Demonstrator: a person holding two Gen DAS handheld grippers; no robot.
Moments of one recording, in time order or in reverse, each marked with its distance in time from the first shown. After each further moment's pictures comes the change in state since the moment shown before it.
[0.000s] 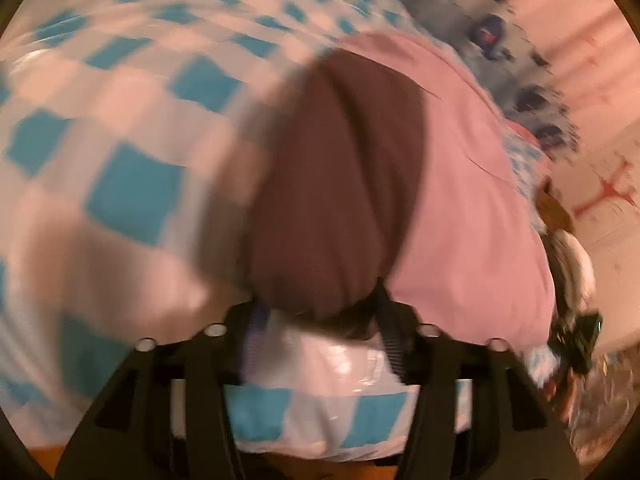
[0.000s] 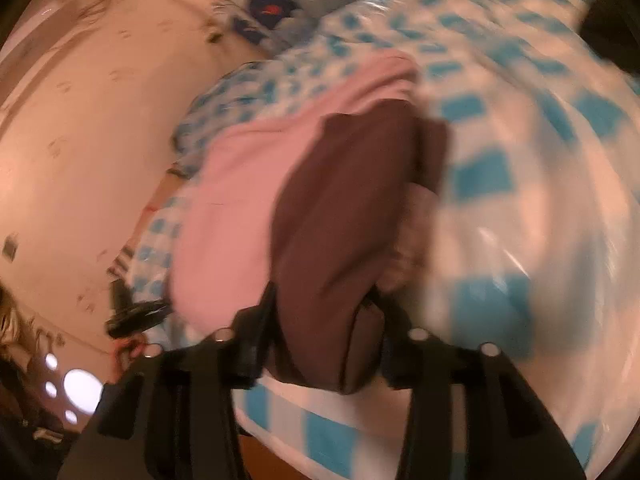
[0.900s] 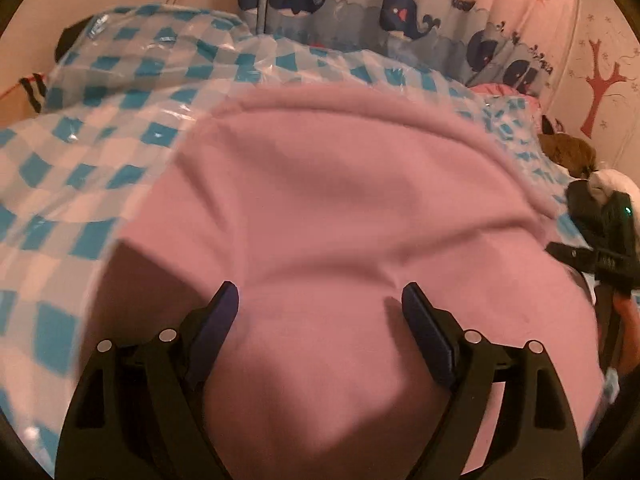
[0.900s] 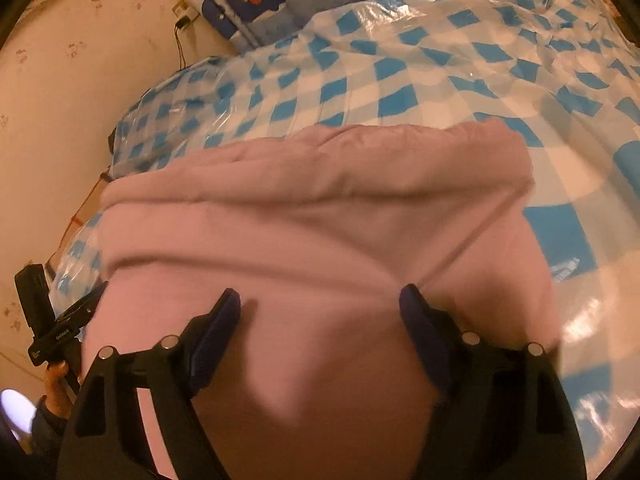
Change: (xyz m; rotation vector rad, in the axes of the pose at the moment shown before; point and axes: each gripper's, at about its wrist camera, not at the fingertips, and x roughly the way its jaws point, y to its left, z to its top) left arm 0.098 -0.157 0.068 0.475 -0.222 0.059; right arm 0.150 0.029 0.113 -0.146 -0.012 -0.165
